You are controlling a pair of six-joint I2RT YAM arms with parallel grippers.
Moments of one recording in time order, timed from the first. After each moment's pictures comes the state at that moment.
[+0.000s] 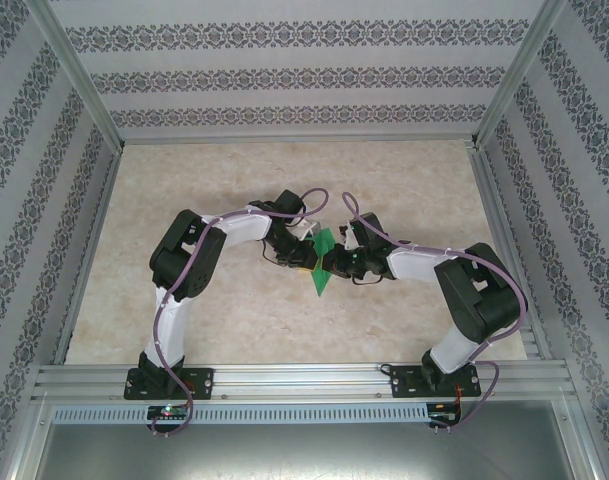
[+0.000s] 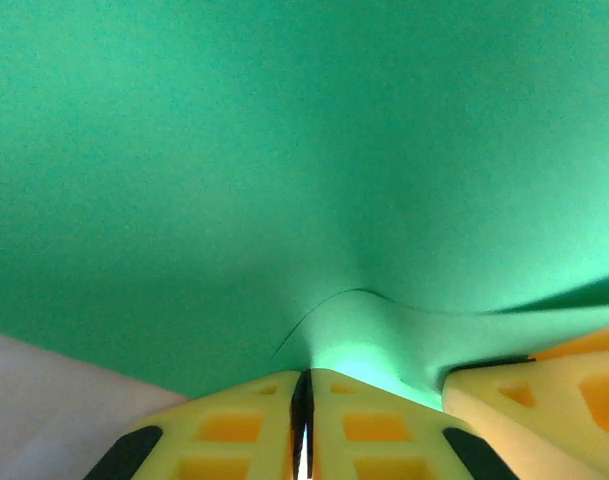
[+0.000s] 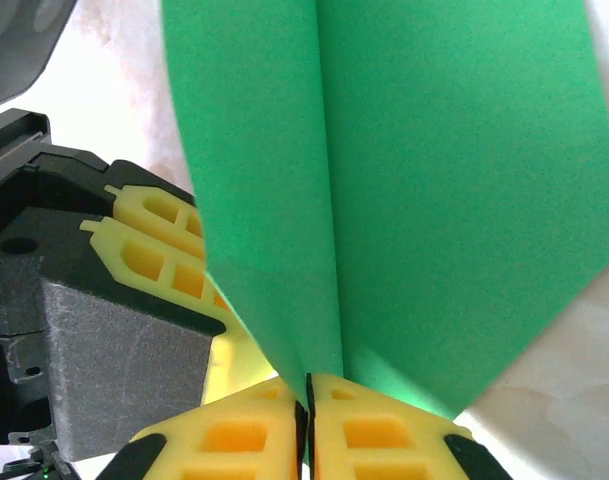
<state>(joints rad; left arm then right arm) -0.55 2.14 1.43 -0.62 0.64 -0.26 0.47 1.64 0.73 -0.03 -0.51 0.76</state>
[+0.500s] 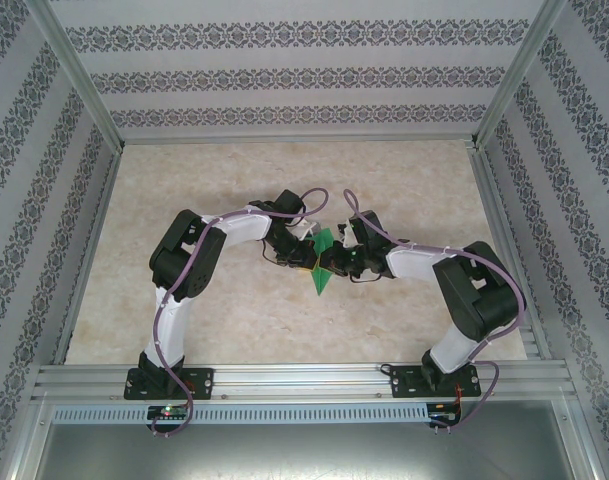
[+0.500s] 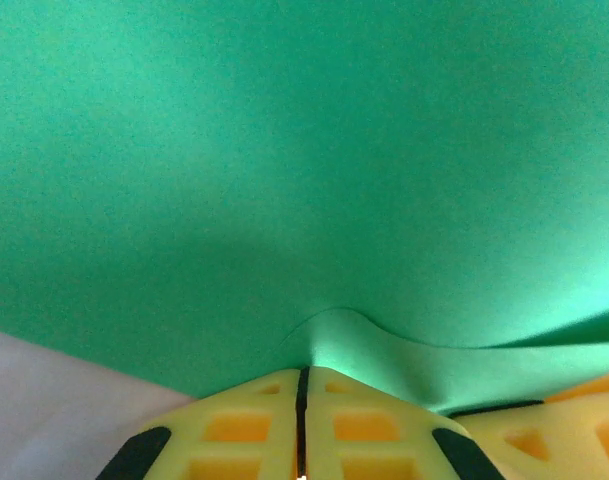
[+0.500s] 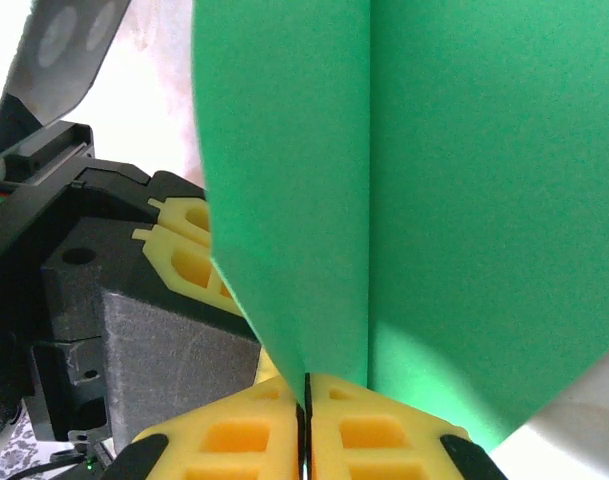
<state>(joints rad) -0.55 2.13 1.43 -0.62 0.64 -0.26 0.47 1.66 0.74 0.01 -0.57 0.82</state>
